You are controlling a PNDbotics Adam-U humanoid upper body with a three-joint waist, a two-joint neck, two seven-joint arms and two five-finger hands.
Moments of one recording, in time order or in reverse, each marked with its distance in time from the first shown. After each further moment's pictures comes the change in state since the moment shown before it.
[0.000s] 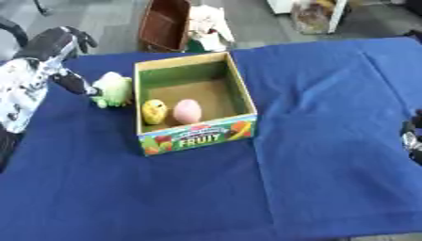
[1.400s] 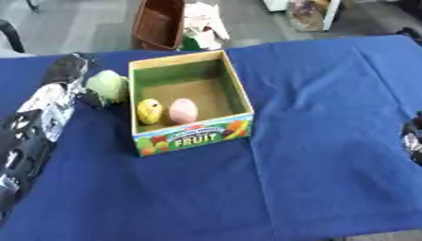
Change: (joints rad) left arm -0.083 -0.116 0.051 0.315 -0.096 0.095 0.187; right arm -0.009 0.000 0.004 0.000 0.000 -0.001 0.009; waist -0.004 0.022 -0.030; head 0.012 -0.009
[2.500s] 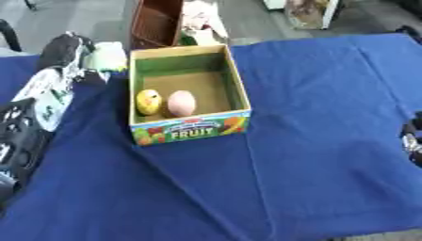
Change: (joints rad) left arm 0.014 0.058 0.004 -0.271 0.114 0.056 0.021; right arm -0.002 0.007 0.000 0.000 0.000 -0.002 0.002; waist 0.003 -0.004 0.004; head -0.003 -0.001
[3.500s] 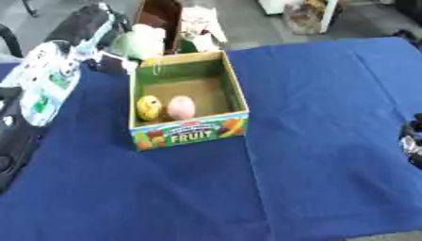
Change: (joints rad) left arm 0.052 0.051 -0.207 -0.370 0.083 -0.130 -0.305; right arm 0.000 0.000 0.000 0.000 0.000 0.001 0.001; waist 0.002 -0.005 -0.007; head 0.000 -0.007
